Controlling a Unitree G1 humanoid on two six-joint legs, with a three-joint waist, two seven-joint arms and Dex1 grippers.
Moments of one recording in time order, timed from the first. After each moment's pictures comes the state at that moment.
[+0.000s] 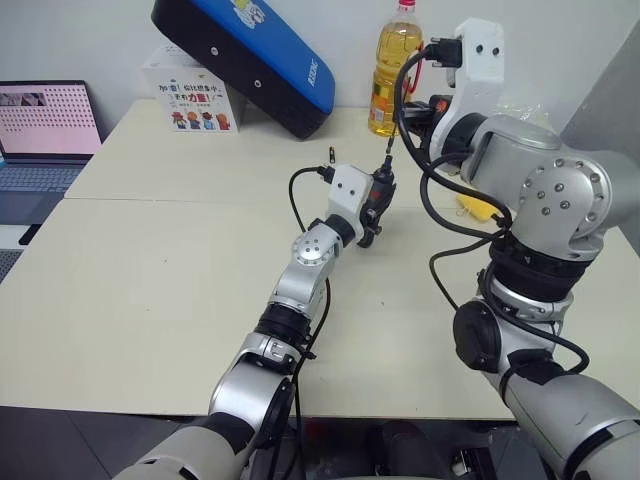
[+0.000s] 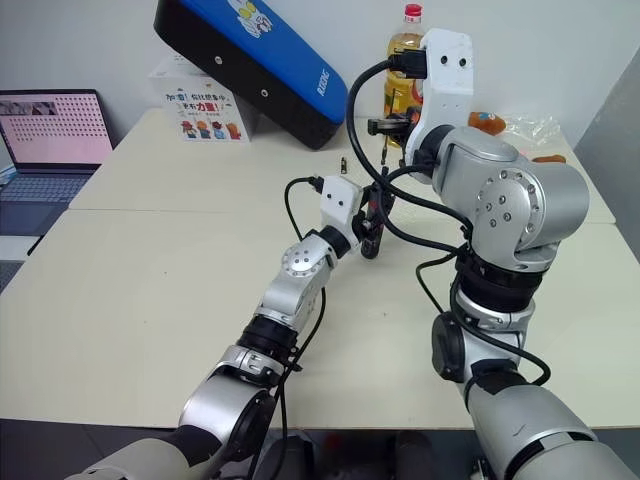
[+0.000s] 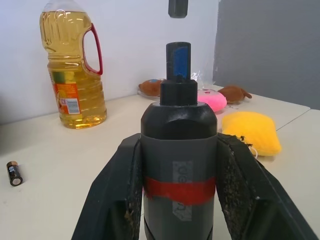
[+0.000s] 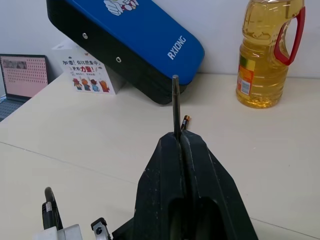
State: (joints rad) left arm -0.80 -0.04 -0.11 0.57 -0.06 -0.09 -0.34; right arm -1.15 -0.08 -0.29 -0.31 0.33 1.48 0.00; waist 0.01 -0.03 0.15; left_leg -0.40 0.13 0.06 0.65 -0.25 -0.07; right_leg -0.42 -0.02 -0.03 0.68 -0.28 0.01
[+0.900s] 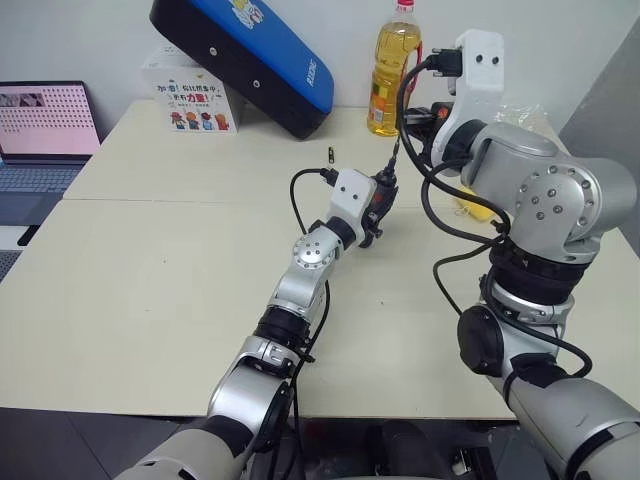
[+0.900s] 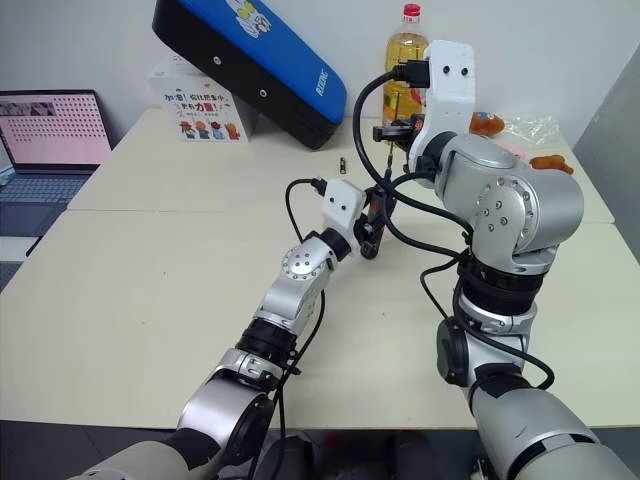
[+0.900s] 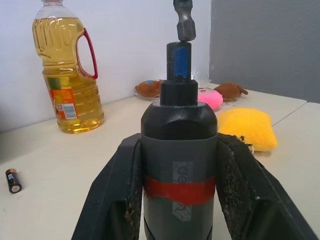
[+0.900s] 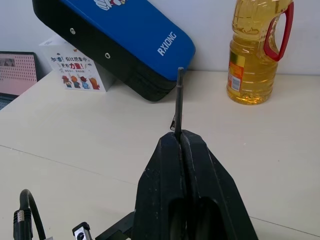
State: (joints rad) left arm -0.77 -0.03 -0.13 0.52 -0.03 -0.09 -0.34; right arm -1.12 -0.11 -0.27 -0.27 0.33 1.43 0.00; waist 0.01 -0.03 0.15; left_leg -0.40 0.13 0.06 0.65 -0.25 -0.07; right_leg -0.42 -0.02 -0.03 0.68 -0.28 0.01
